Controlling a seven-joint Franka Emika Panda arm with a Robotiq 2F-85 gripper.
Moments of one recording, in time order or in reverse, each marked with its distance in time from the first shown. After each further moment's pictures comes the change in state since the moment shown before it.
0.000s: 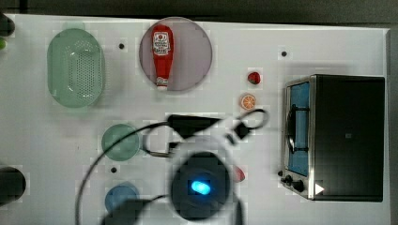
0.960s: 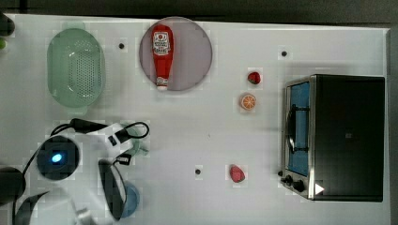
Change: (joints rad) arm 0.098 0.375 0.358 -0.027 0.112 0.335 0.515
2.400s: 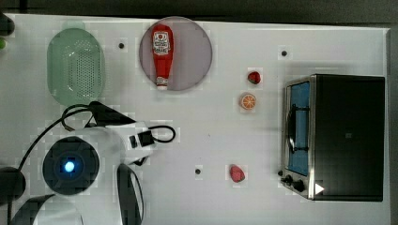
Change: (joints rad) arm -0.046 -0.226 -0.098 0.053 0.025 -0.164 0.131
